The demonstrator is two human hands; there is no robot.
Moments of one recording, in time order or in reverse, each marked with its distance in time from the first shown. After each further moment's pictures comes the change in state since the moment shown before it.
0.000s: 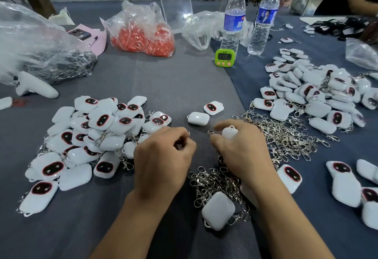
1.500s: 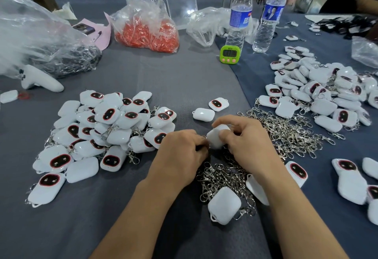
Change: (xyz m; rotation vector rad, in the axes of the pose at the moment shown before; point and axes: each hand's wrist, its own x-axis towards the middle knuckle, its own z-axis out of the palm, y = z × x) left_hand 0.007 -0.008 0.014 -0.096 -0.483 0.066; right_hand 0.009 0.017 0.001 0.077 -0.131 -0.090
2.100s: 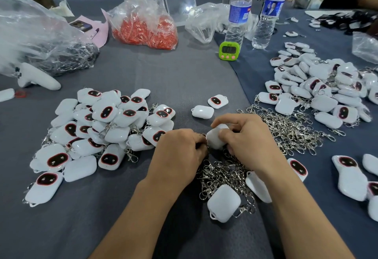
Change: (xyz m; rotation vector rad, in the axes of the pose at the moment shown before) left_hand -0.003 -0.003 0.005 0.141 0.102 0.053; right_hand 0.000 -0.004 -0.005 -0.024 -0.037 0.000
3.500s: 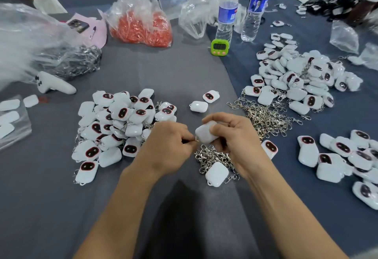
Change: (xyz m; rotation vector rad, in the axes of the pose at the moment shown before) left_hand -0.010 0.021 -0.090 -0.158 -0.252 0.008; right_hand -0.054 -0.067 -0.005 0.757 -0.032 0.250
